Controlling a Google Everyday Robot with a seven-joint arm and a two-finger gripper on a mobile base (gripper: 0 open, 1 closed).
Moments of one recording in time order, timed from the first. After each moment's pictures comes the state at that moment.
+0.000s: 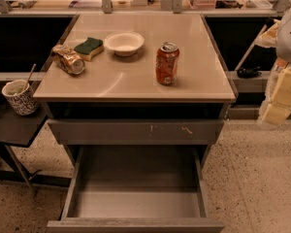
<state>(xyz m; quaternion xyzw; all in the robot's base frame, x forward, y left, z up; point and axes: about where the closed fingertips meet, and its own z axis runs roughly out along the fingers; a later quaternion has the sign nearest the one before) 0.438 -0.217 0.977 -0.60 0.78 -0.03 0.16</state>
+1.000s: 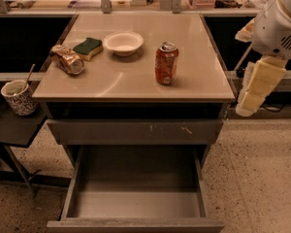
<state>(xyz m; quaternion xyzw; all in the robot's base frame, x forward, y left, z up) 0.477 -0.195 0.967 -0.62 0.76 -0.02 0.18</state>
